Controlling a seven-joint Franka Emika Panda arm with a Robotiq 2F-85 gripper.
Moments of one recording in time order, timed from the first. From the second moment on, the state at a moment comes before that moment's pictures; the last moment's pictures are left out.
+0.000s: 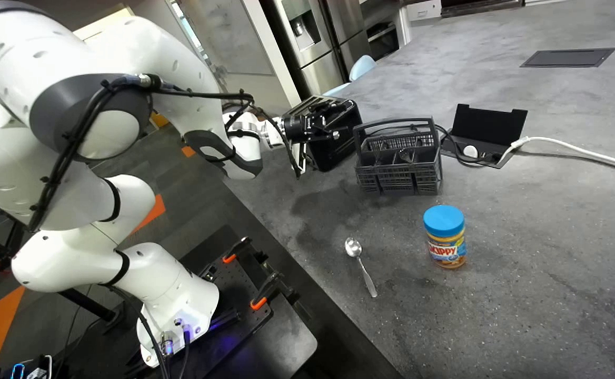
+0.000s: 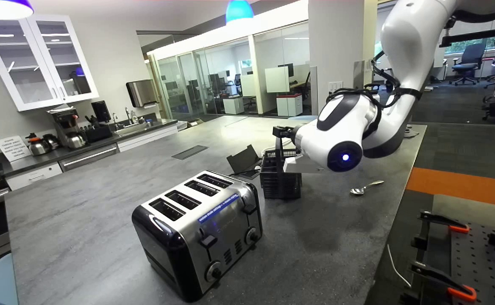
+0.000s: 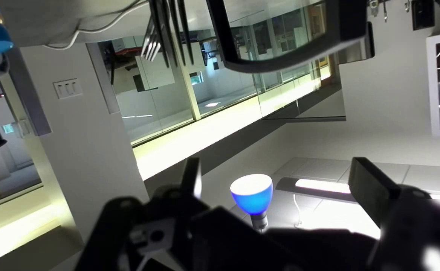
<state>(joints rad) -1.19 0.70 1.35 -2.54 -2.44 1.48 2.60</state>
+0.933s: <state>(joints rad) -1.41 0.51 1.65 -2.51 -2.20 1.70 2.42</state>
